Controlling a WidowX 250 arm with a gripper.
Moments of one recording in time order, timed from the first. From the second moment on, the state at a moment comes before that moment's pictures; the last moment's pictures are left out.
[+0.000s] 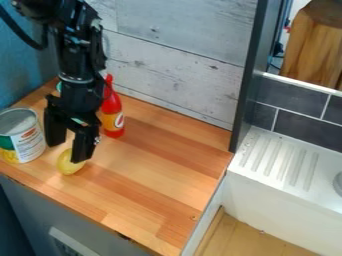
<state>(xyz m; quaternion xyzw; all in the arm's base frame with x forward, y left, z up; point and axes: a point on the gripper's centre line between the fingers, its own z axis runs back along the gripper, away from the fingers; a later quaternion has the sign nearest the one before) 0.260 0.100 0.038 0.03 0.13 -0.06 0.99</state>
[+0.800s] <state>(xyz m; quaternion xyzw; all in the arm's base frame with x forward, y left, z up) 0.259 0.100 0.004 0.07 0.19 -0.04 0.98</state>
